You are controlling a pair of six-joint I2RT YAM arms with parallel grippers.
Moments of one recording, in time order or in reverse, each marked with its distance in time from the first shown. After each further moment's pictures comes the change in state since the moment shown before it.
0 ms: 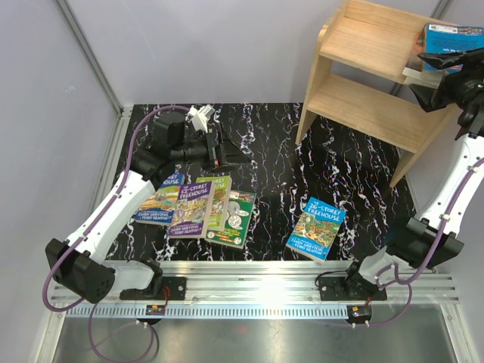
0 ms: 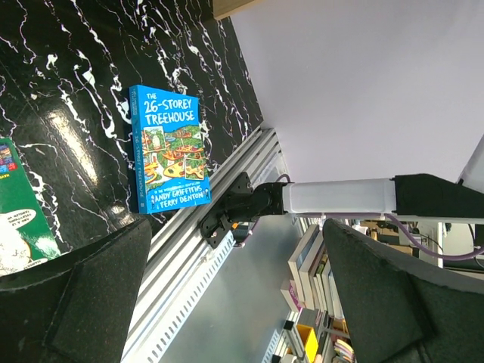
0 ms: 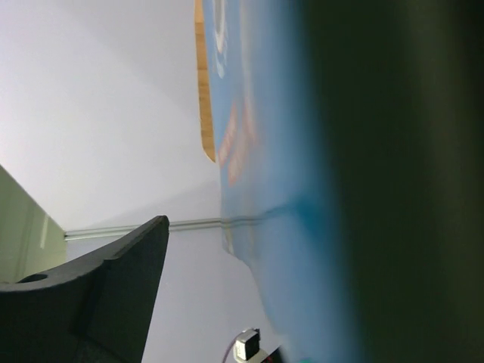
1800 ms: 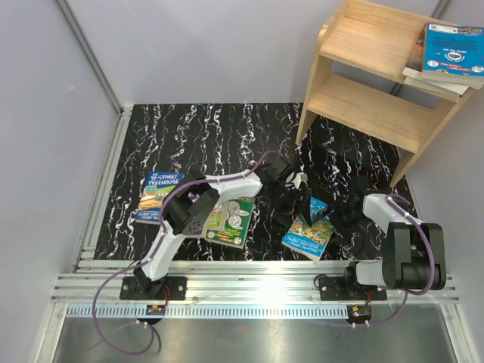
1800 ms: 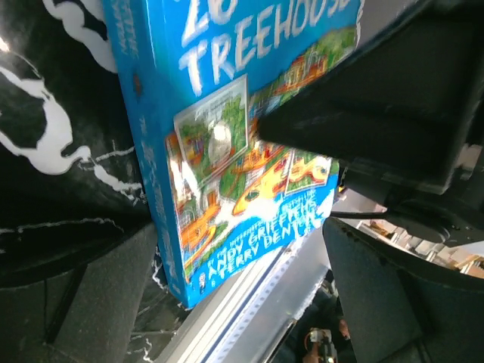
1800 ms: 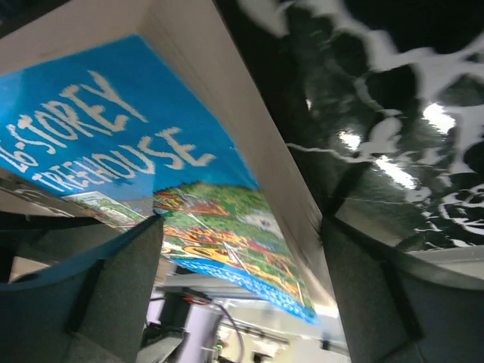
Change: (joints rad) left arm -0.450 0.946 0.327 0.031 -0.025 0.122; right arm 0.516 -0.261 -1.464 -0.048 0.459 -0.360
